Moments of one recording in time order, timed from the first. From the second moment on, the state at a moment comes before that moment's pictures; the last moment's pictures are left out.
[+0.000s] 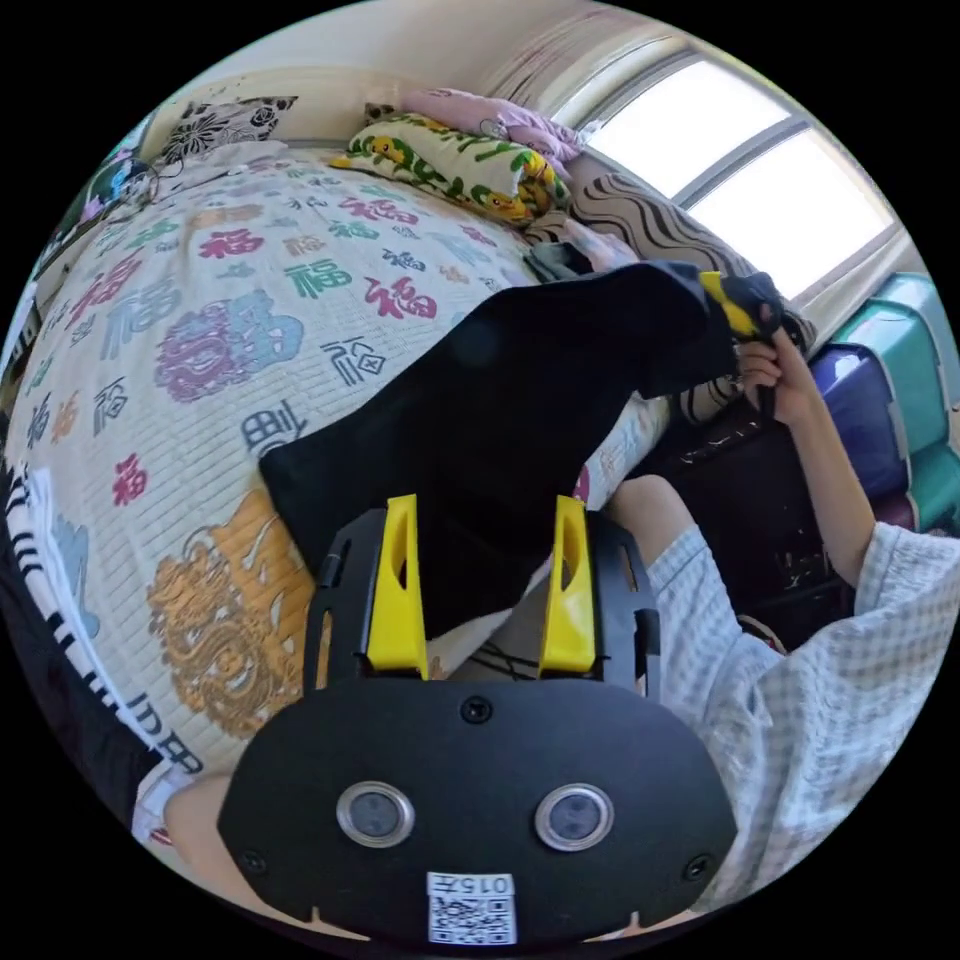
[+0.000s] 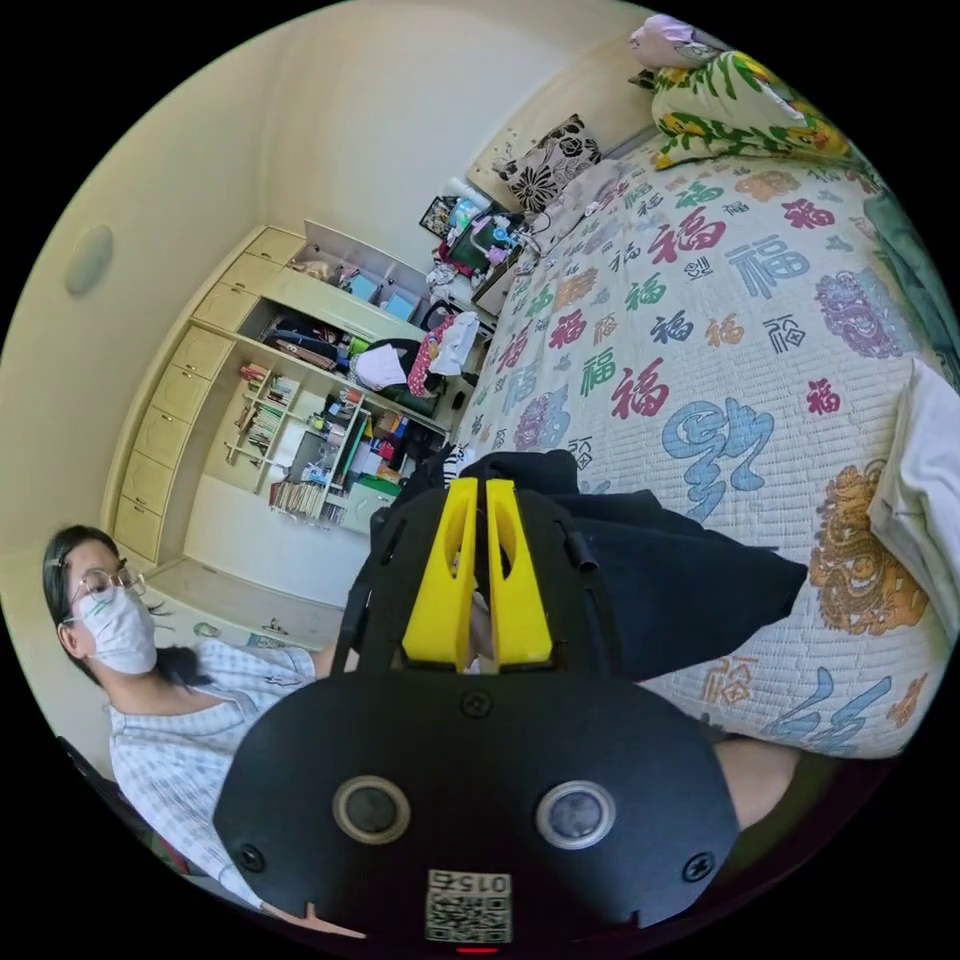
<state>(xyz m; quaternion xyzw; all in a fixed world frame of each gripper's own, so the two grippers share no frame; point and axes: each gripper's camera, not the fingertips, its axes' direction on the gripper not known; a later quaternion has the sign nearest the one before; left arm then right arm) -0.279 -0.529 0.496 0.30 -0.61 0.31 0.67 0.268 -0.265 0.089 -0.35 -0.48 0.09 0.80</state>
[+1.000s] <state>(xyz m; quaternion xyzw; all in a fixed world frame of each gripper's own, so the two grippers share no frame) -0.280 -0.701 0.553 0.07 -0.53 0.47 0.70 0.316 -0.192 0.080 -0.43 -0.36 -0.08 0.82</state>
